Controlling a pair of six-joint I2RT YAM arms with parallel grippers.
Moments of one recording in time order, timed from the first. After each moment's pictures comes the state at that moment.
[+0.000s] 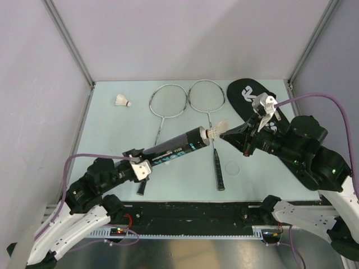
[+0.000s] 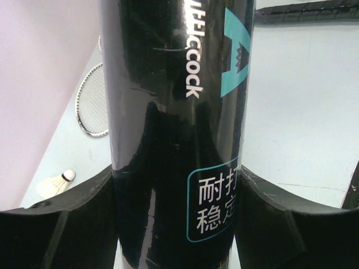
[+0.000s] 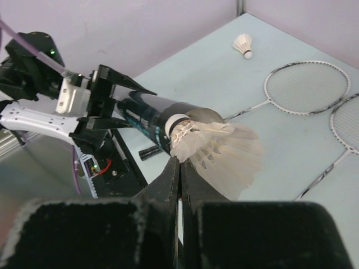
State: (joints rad) left arm -0.77 0.36 0.63 -0.59 0.09 0.59; right arm 0.81 0.83 1.40 -0.66 -0.24 0.18
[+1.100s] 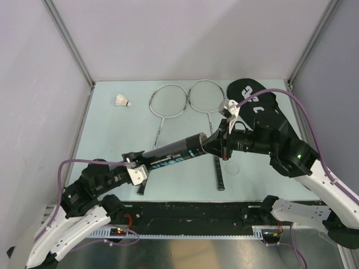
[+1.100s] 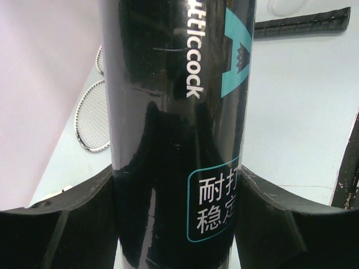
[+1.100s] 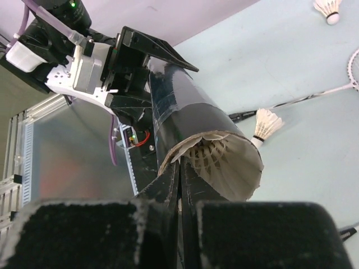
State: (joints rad) left arm -0.76 0.31 0.65 -0.63 0.17 0.62; right arm 0.88 0.97 1.32 -0.57 -0.40 0.22
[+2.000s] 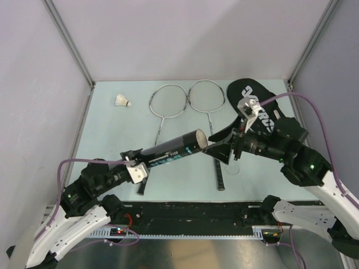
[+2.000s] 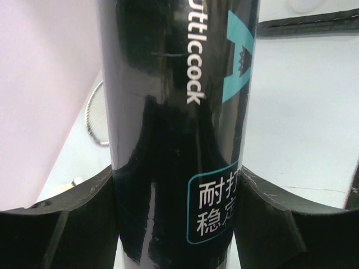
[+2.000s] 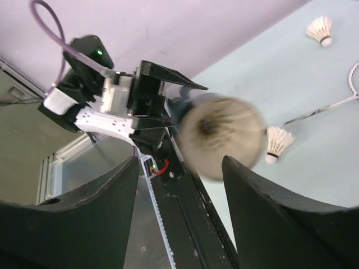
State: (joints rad) left arm -0.77 0.31 0.66 -0.63 0.13 0.62; right arm 0.85 0.86 1.24 -0.45 -0.39 0.39
